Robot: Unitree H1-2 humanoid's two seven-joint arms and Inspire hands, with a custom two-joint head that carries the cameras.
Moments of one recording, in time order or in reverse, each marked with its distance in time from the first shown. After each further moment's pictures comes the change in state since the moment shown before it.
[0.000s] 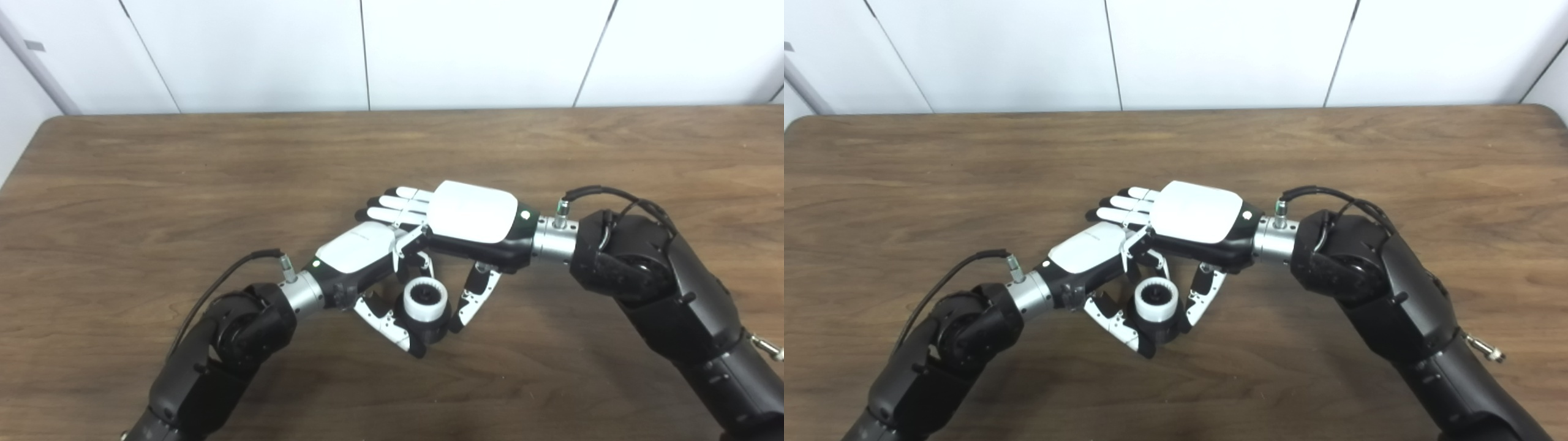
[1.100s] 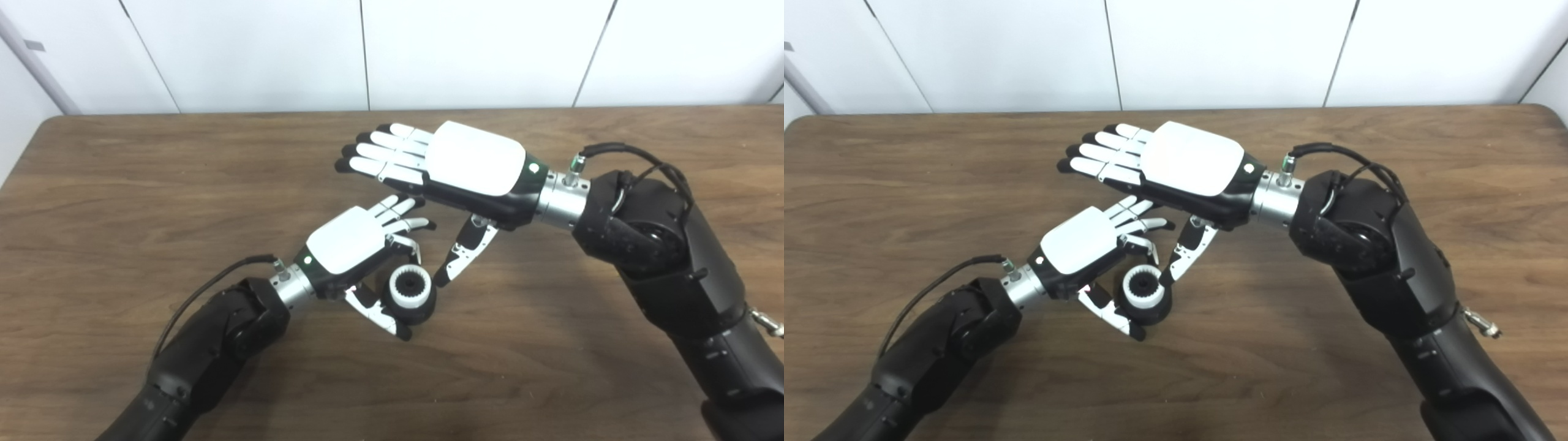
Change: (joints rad) left arm -0.068 0.059 -0.061 0.279 0.312 -0.264 0.484; right arm -0.083 0.035 -0.080 -0.085 0.003 0.087 -0.008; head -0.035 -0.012
